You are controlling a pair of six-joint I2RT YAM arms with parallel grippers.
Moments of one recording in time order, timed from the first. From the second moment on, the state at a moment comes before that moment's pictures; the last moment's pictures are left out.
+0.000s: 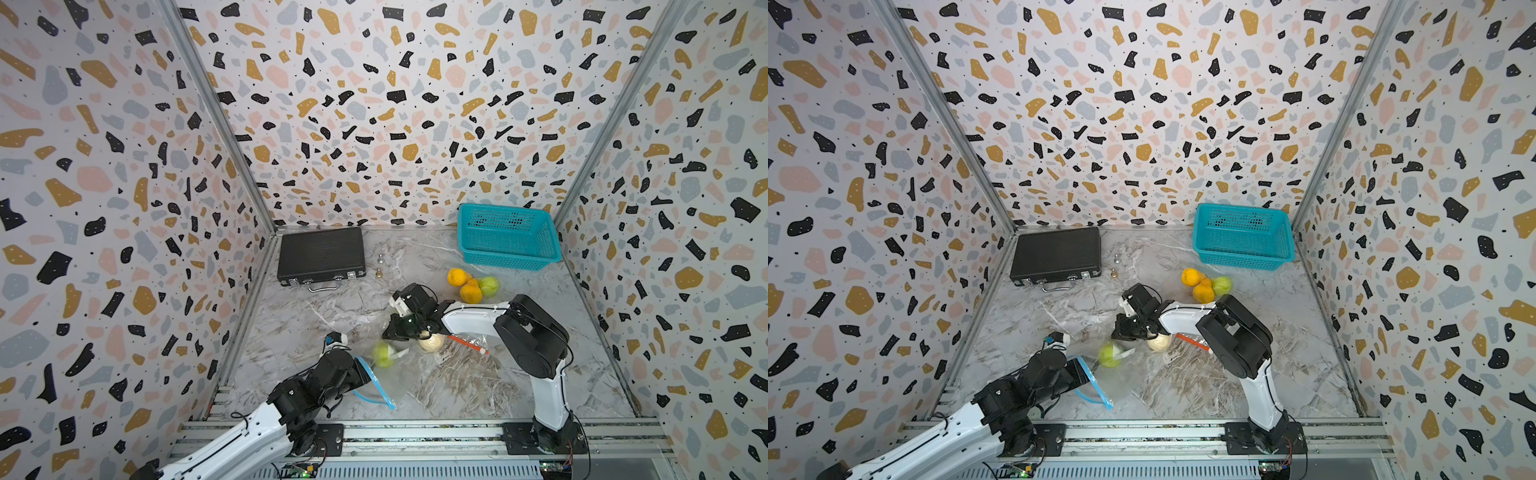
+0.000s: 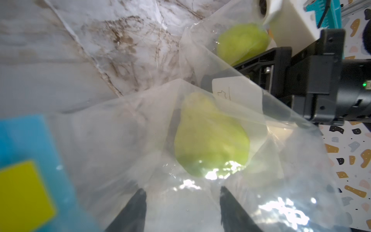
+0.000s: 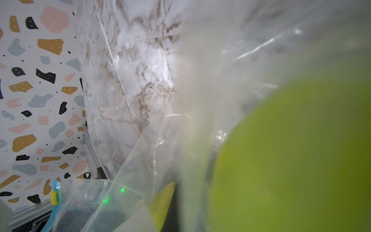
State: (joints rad) left arm -0.79 0.58 0.24 -0.42 -0.06 -1.05; right arm 0.86 2.02 1.20 -0.06 -0.50 0.80
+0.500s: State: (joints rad) left arm -0.79 0.83 0.31 -0.25 -0.04 -1.02; right arm 0.86 2.03 1.19 0.00 -0.51 0.81
